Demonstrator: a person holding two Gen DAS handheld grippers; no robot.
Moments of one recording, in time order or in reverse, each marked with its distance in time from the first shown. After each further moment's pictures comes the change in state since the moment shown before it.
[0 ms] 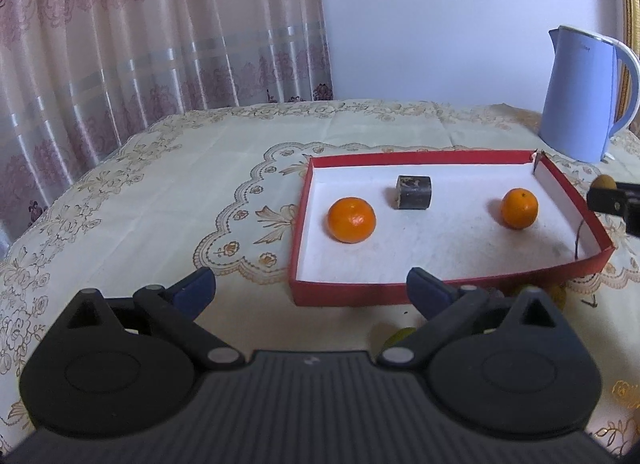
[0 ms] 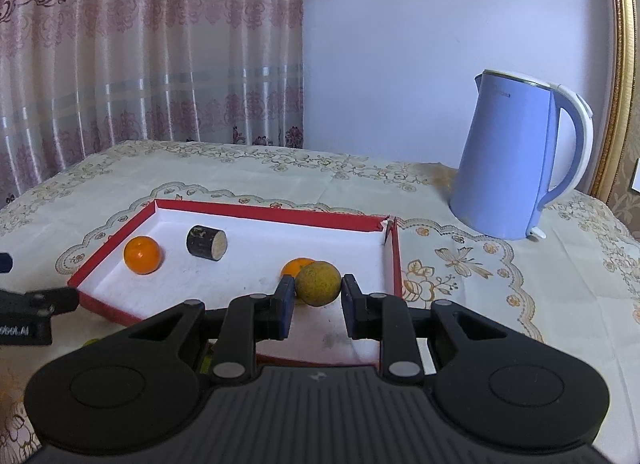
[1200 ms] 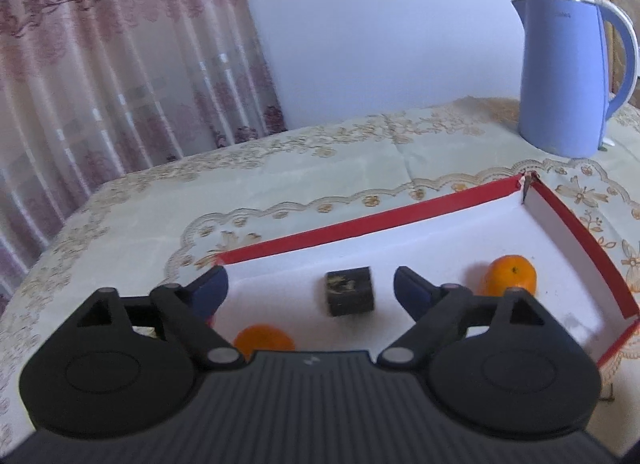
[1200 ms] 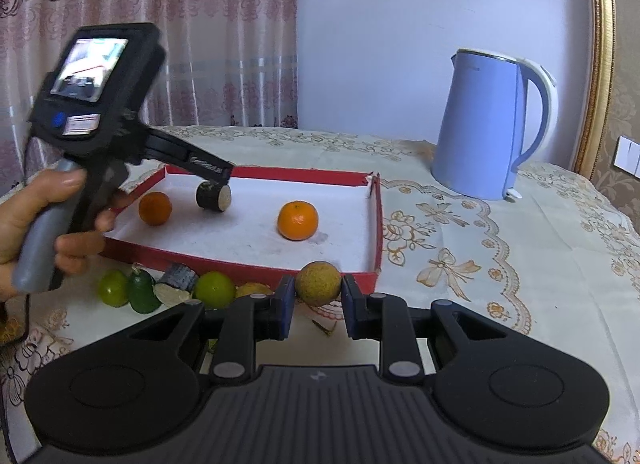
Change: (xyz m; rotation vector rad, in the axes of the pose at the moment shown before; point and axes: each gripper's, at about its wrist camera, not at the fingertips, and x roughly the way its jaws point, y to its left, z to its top) left arm 0.083 -0.077 0.073 0.190 -0.044 -0.044; right arm -0.048 -0.003 -0.049 0.010 0.014 -0.013
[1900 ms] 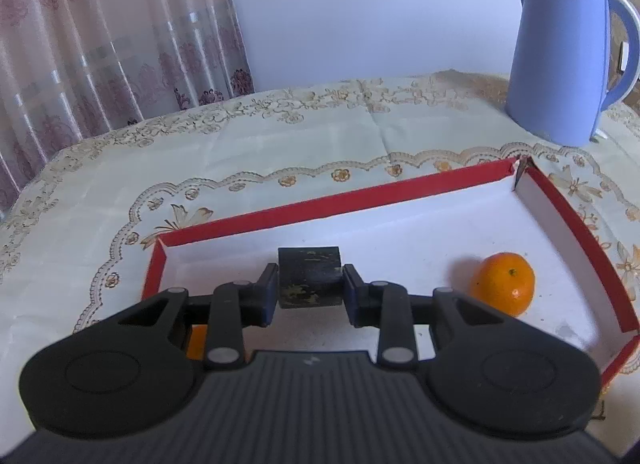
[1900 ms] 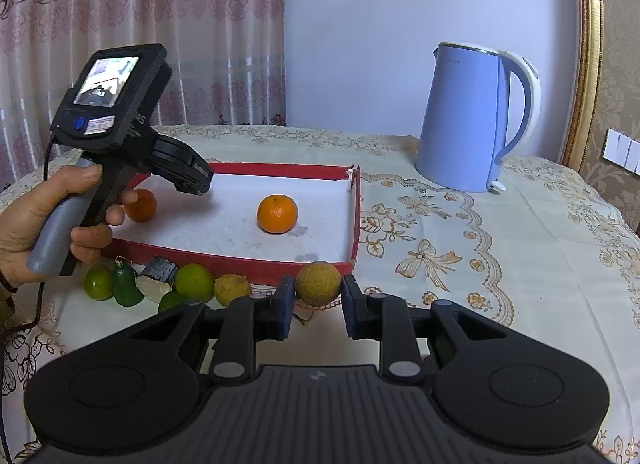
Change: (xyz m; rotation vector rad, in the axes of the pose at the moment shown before) left arm 0.054 -0.009 0.005 -0.024 0.121 -0.124; right arm -0.004 -0.014 -0.007 0.016 0.006 -0.031
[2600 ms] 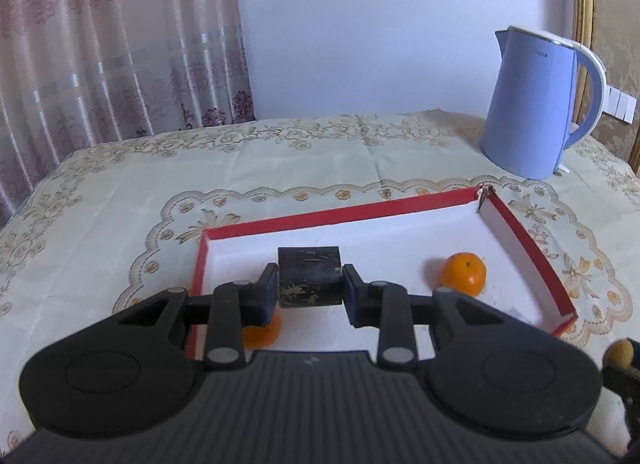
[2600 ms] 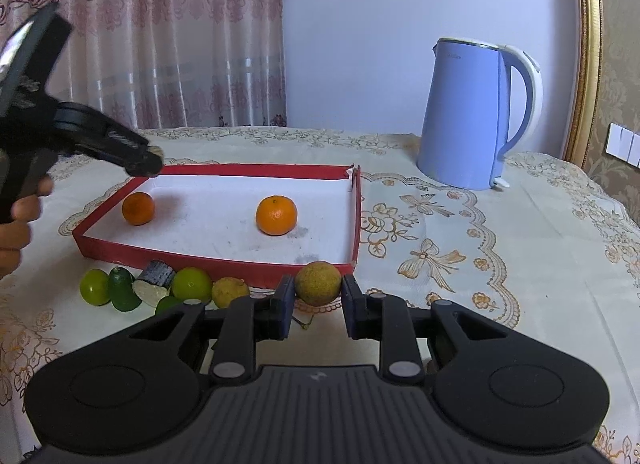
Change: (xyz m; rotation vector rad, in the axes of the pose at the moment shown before) left arm -0.078 0.028 -0.013 -0.057 -0.081 -0.055; right arm 0.006 -0.004 0.000 0.017 -0.001 0.011
